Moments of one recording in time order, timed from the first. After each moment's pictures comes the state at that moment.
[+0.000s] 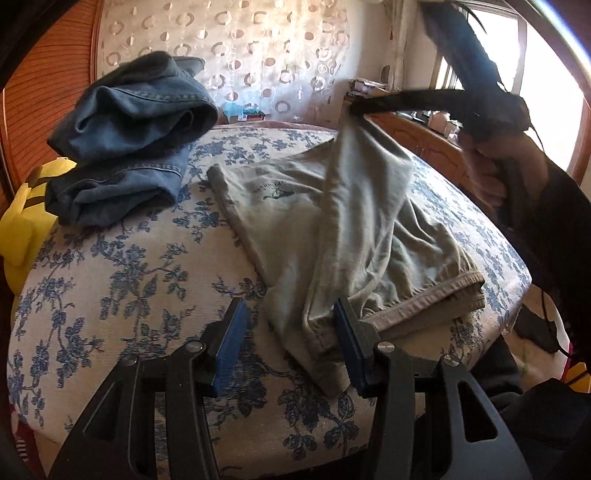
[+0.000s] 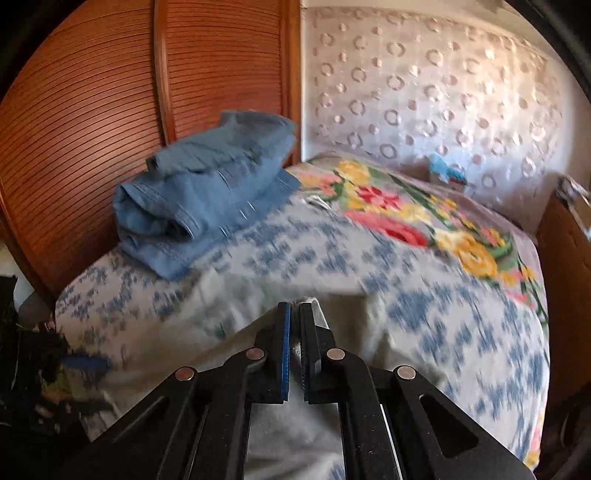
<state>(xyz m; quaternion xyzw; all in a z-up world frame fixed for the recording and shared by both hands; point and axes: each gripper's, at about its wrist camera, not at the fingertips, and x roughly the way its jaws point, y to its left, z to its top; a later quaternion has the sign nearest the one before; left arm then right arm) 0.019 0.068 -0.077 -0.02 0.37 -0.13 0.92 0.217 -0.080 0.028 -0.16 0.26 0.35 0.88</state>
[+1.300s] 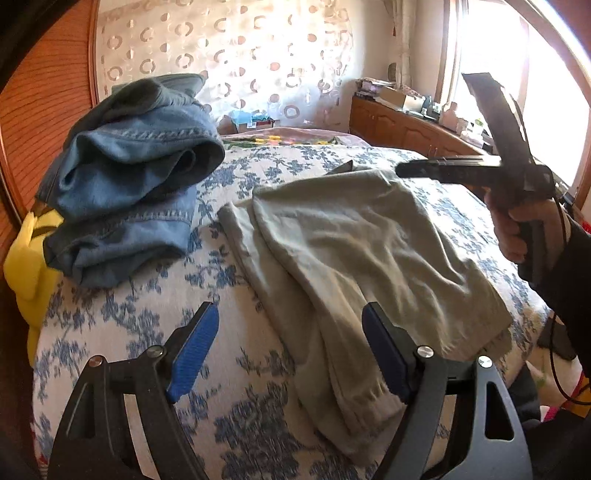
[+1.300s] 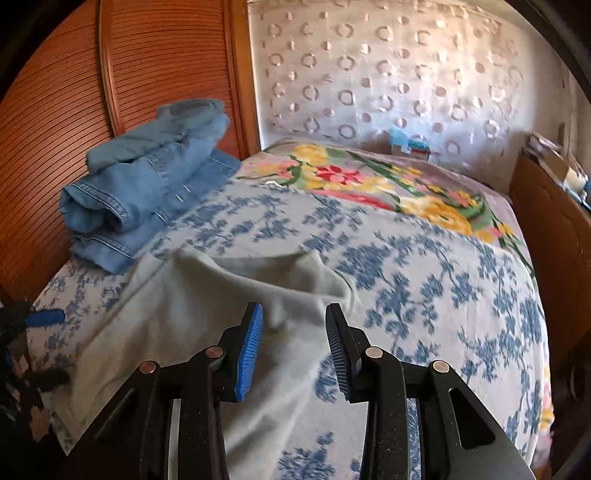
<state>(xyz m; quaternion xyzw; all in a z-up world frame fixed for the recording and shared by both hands) 0.061 0.066 -0.054 0.02 0.37 -0.11 0.92 0.238 -0.130 -0.015 -0.11 0.31 0.27 0.91</state>
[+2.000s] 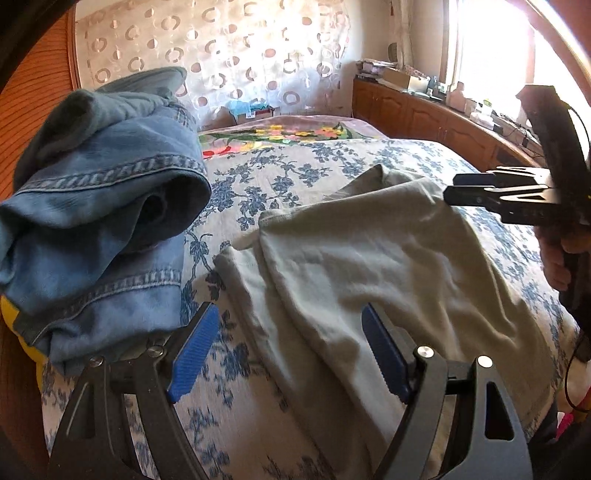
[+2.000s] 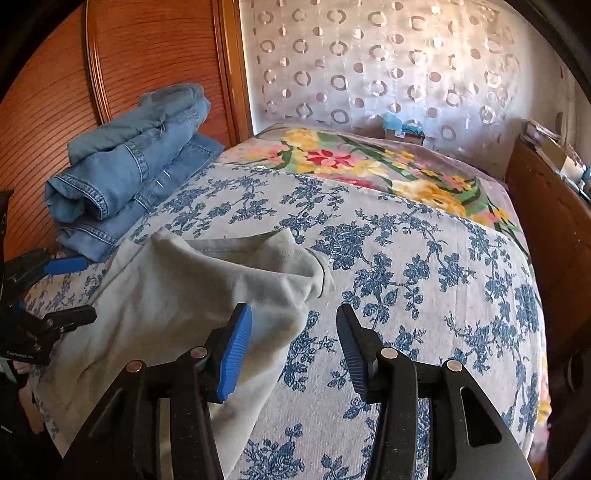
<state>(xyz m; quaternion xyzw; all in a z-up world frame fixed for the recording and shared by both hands) 0.148 0.059 -0.062 0.05 0.40 -0.10 0.91 0.253 -0.136 -0.018 -0.11 0.33 0.26 0.90</state>
